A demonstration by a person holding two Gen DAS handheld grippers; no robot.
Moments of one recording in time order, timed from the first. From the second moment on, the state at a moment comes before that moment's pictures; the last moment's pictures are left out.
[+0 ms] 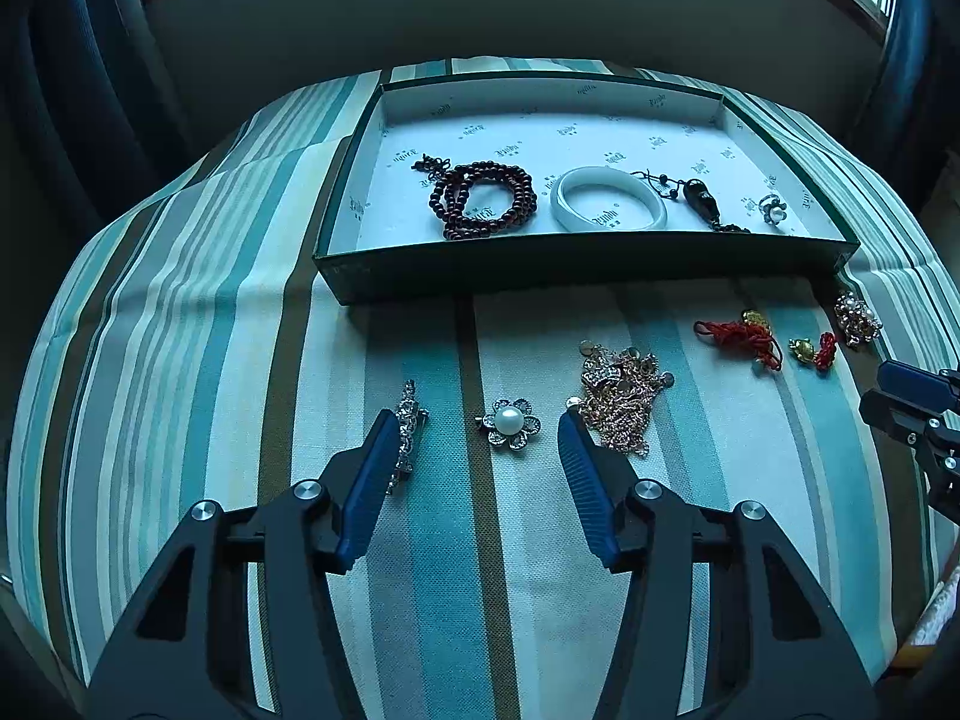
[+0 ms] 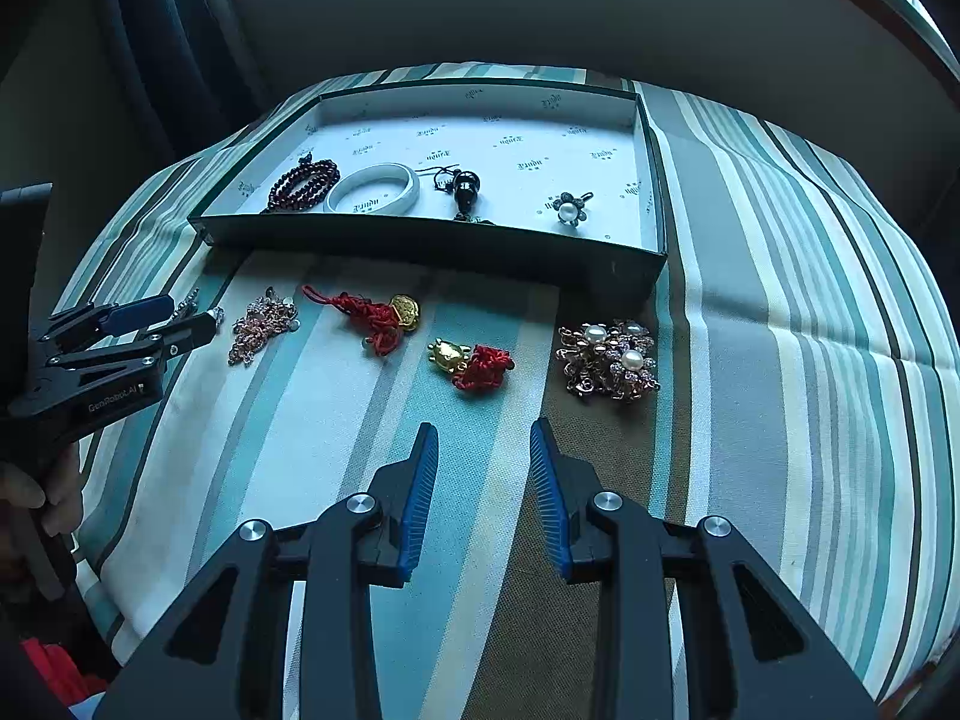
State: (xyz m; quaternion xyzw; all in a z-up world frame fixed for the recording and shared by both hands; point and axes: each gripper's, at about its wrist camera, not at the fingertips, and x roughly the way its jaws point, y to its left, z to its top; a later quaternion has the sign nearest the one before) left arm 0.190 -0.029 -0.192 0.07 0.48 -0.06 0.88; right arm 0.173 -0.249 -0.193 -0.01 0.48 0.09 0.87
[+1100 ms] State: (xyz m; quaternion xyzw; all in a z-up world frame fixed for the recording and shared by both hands) left arm 0.195 -0.037 -0.199 0.06 0.48 -0.10 0.87; right arm 0.177 -0.253 -0.201 0.01 0.49 0.10 0.87
